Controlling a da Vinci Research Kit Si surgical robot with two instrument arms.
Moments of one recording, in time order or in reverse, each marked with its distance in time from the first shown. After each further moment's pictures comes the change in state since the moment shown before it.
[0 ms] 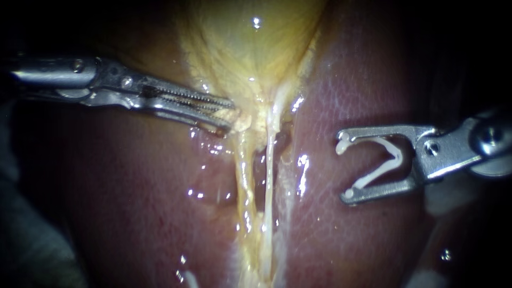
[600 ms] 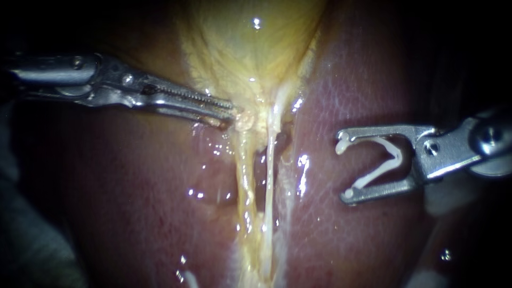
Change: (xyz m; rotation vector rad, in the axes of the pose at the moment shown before) right arm 0.000 0.000 0.000 -0.001 0.000 0.000; left arm 0.000 0.000 0.000 -0.001 0.001 -0.083
